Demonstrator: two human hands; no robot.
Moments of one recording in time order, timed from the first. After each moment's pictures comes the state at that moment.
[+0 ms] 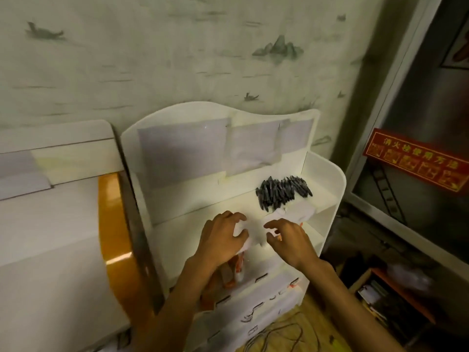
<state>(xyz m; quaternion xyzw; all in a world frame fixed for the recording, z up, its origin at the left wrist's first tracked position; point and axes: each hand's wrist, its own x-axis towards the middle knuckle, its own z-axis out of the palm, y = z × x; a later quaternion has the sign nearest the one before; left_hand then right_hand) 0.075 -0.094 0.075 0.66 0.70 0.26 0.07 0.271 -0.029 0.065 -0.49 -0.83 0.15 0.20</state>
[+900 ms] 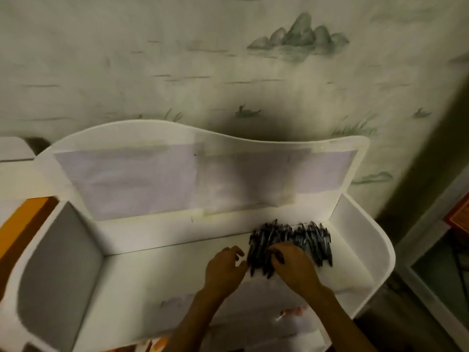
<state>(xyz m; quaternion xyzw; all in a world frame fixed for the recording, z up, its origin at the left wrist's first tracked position) 0.133 0.166 -0.016 0.45 0.84 0.26 0.14 0.294 0.288 0.003 -0.36 -0.89 0.21 0.16</state>
